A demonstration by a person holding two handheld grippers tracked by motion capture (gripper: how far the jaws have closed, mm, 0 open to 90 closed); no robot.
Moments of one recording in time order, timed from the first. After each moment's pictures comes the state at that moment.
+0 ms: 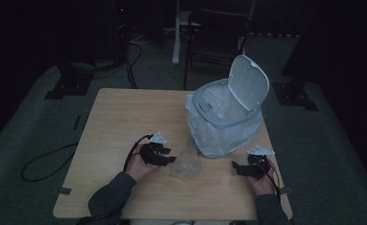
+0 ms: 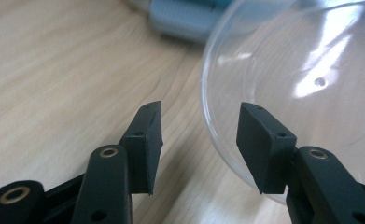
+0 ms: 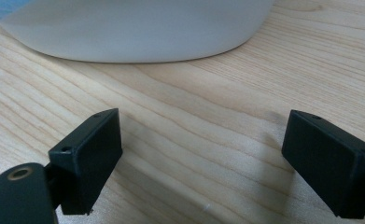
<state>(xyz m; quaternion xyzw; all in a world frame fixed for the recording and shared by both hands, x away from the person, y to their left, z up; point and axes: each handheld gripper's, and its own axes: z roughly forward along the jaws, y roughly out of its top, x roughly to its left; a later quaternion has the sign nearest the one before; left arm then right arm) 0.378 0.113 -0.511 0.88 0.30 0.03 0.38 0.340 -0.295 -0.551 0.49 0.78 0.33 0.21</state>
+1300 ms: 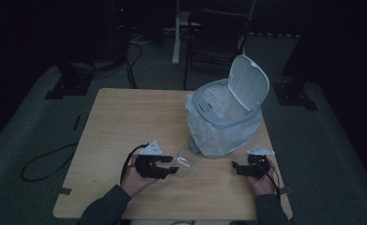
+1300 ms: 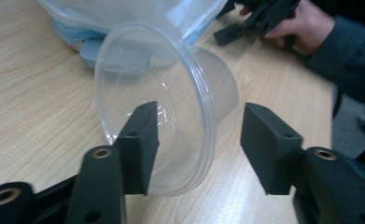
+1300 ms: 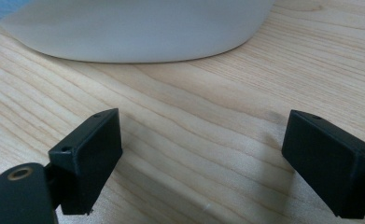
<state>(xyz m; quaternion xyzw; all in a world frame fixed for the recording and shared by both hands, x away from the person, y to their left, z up) 0.317 0.114 -0.476 0.85 0.25 0.03 0.46 0.340 -0.295 -0.550 0.49 0.78 0.33 0.21</state>
